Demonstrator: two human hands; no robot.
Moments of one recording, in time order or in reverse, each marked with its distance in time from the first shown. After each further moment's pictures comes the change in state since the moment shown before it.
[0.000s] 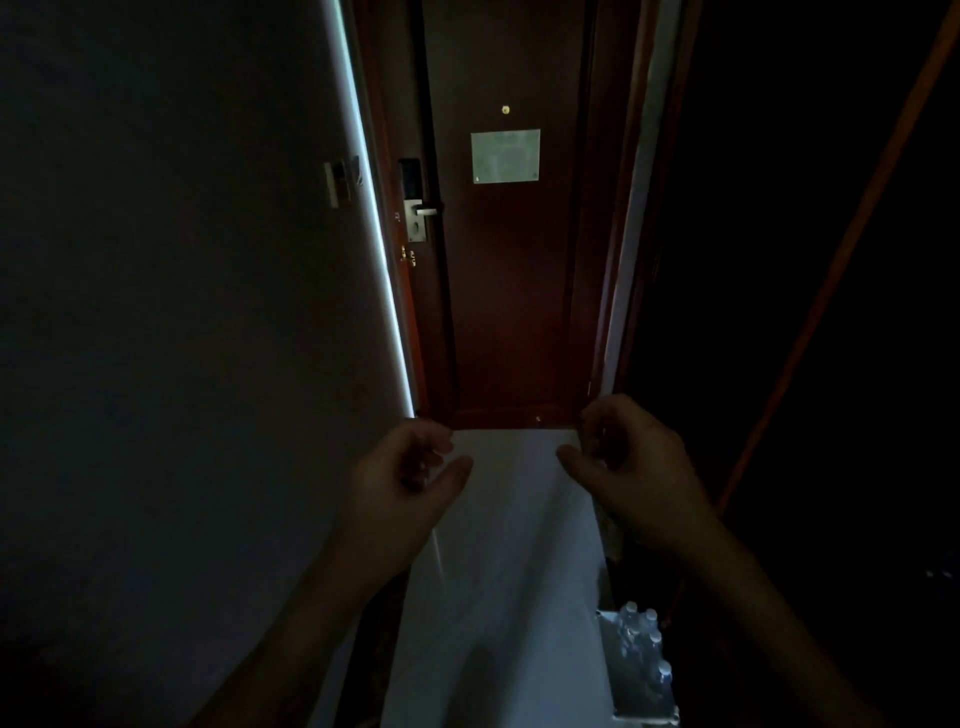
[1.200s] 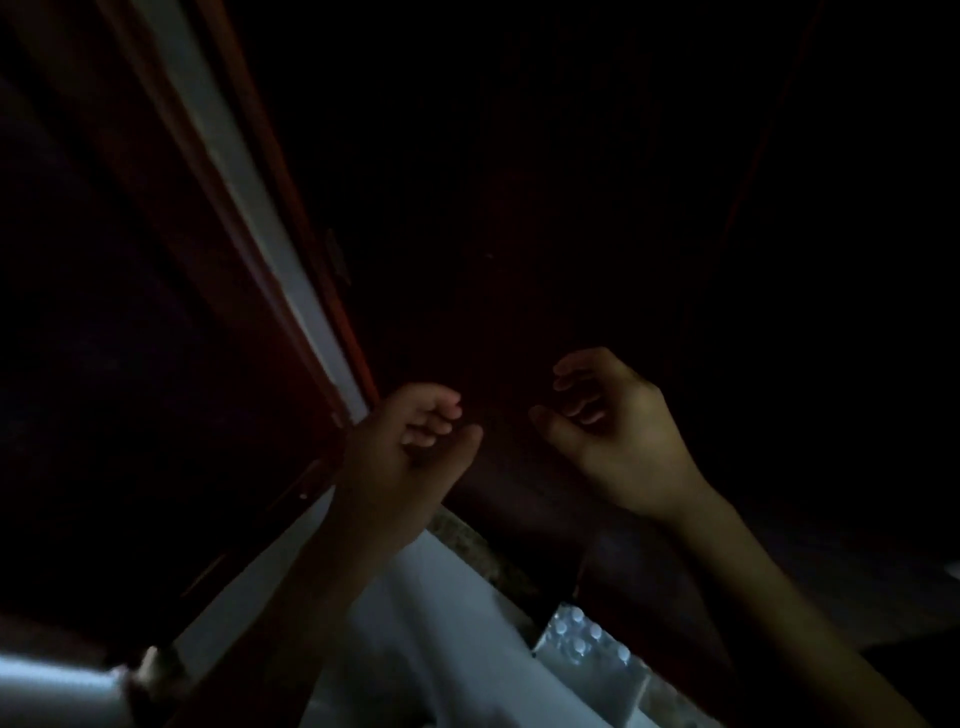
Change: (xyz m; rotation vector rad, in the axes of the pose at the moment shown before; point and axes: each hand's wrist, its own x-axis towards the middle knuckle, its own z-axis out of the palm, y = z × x) left_hand 0.468 -0.120 0.404 -0.297 -0.900 0.218; right_hand 0.357 0.264 -0.051 -0.255 0.614 0.495
